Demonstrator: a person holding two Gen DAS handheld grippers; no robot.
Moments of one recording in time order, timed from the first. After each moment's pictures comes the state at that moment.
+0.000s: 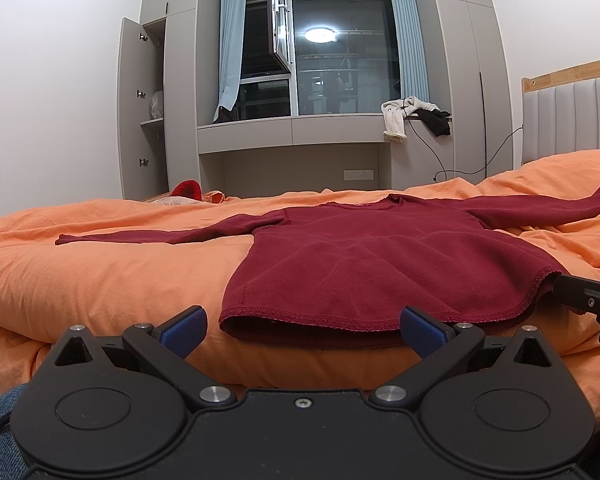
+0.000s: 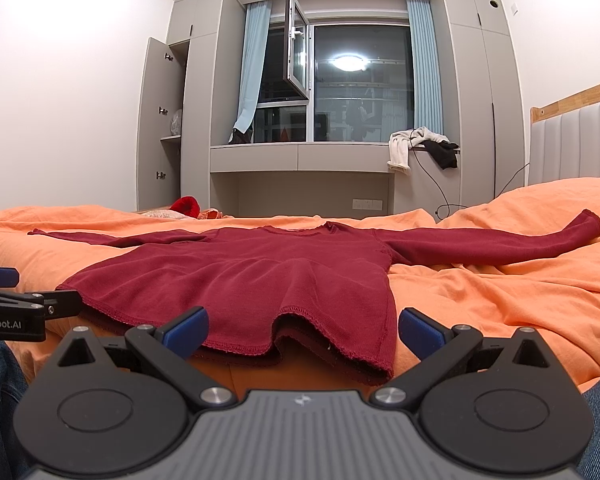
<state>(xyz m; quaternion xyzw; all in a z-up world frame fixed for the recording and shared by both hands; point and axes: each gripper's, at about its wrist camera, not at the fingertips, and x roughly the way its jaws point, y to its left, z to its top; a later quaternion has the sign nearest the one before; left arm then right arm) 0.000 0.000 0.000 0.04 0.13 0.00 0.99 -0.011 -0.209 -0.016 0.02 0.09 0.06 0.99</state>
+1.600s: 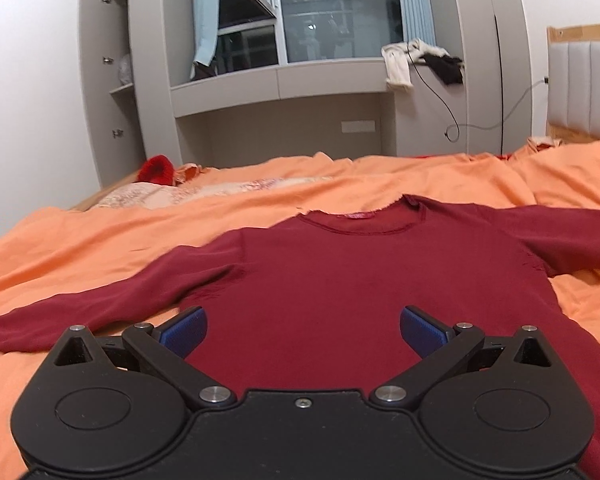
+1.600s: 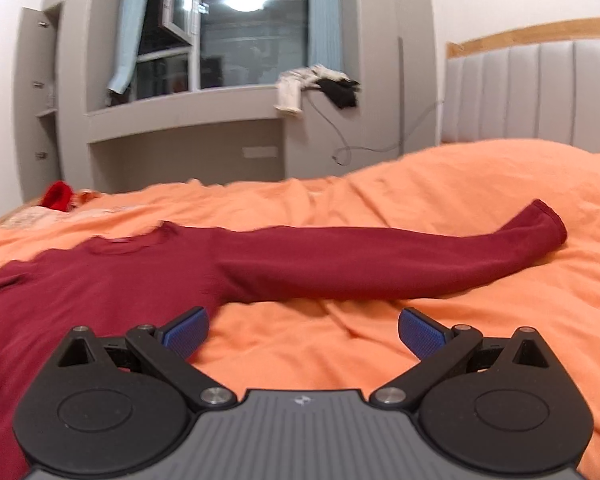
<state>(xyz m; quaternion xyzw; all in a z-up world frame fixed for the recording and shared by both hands) 0.272 -0.059 0.060 0.06 0.23 0.00 0.97 0.202 -0.372 0.038 0.06 0.21 -0.11 0.97</state>
